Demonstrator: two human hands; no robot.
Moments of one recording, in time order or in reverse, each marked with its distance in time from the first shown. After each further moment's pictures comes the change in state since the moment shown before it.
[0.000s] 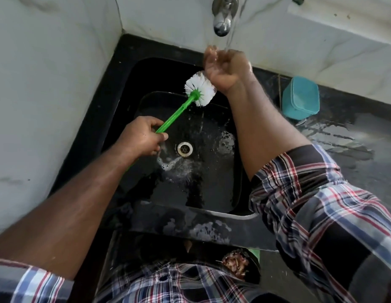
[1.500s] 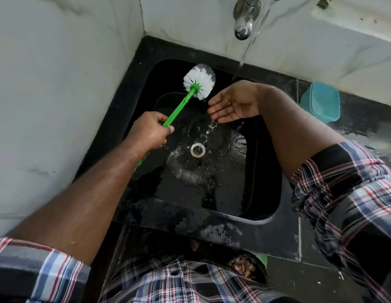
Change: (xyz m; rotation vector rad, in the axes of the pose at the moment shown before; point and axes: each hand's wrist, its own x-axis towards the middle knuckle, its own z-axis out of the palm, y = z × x) left_hand 0.010 -0.011 -0.015 0.007 0.138 -0.033; right_hand 0.000 -0.002 -0.037 -1.332 -0.007 0.408
